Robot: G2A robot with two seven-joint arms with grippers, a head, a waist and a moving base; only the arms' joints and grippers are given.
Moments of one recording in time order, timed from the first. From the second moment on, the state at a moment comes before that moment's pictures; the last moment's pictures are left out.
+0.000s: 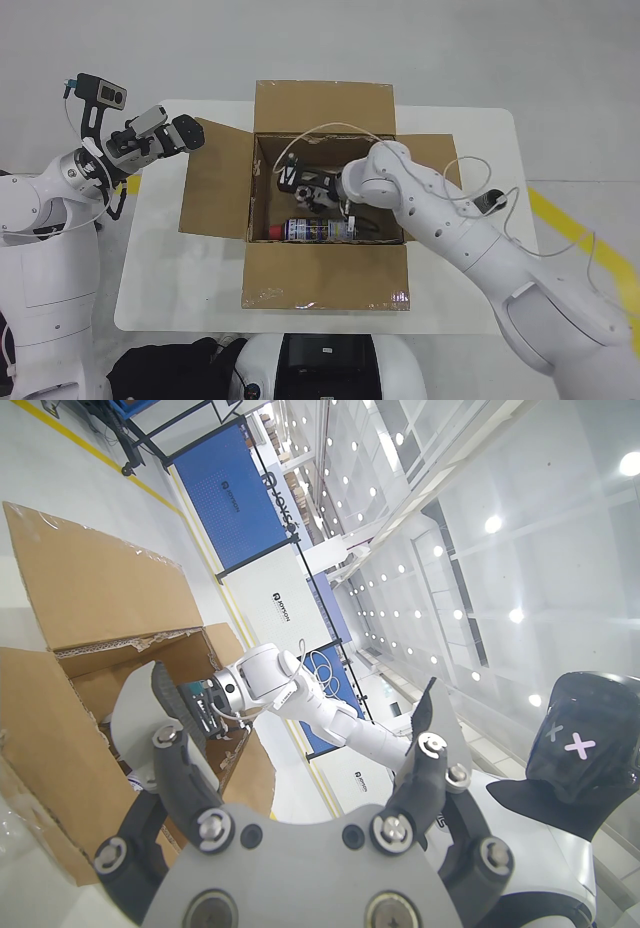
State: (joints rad) left arm 0.99 -1.09 -1.75 -1.56 -0.48 -0.15 -1.21; right arm -0.36 -1.38 0.46 -1.07 -0.79 -0.60 0.75
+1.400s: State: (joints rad) left arm 0.99 -1.09 -1.75 -1.56 -0.48 -0.15 -1.21; right arm -0.68 -1.23 0.88 -1.66 -0.76 -0.67 0.88
